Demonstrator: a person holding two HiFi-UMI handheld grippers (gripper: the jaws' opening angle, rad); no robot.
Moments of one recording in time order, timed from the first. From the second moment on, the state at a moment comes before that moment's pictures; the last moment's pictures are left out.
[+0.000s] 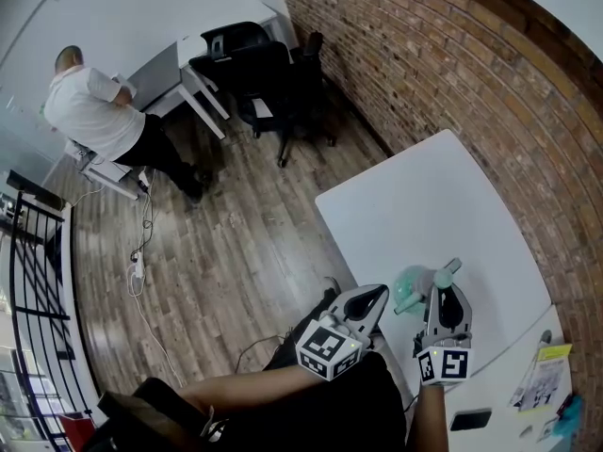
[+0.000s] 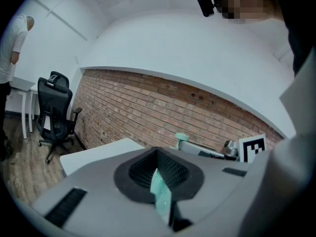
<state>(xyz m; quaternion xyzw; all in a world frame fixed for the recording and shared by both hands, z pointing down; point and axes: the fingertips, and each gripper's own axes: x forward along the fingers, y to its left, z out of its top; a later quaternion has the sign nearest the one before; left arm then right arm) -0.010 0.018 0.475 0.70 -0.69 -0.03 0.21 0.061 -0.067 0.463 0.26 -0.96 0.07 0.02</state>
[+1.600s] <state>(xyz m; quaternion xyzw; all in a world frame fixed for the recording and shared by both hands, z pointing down) 0.002 0.011 0.474 0.70 -0.68 -0.03 0.21 0.069 -0.066 0.468 0.26 -0.97 0.03 -0.01</state>
